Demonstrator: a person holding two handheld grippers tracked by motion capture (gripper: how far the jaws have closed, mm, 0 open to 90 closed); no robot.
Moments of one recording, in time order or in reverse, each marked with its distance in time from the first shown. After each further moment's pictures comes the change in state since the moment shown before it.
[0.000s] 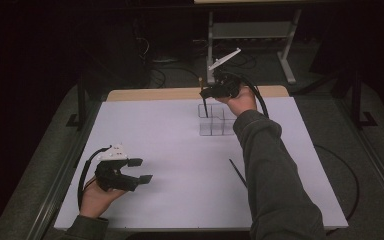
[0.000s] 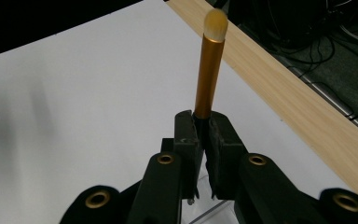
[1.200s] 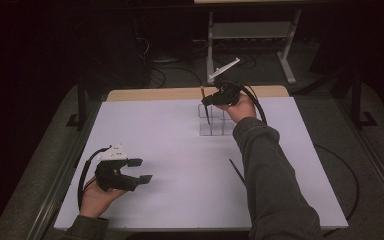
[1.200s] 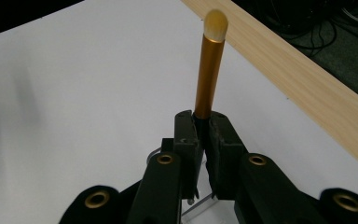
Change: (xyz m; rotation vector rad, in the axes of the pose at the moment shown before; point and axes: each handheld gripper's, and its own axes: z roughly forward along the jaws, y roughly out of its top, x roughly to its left) left arm 0.002 -0.001 0.000 0.007 0.003 0.013; right arm -0.003 -0.022 0.017 0.028 -0.002 0.042
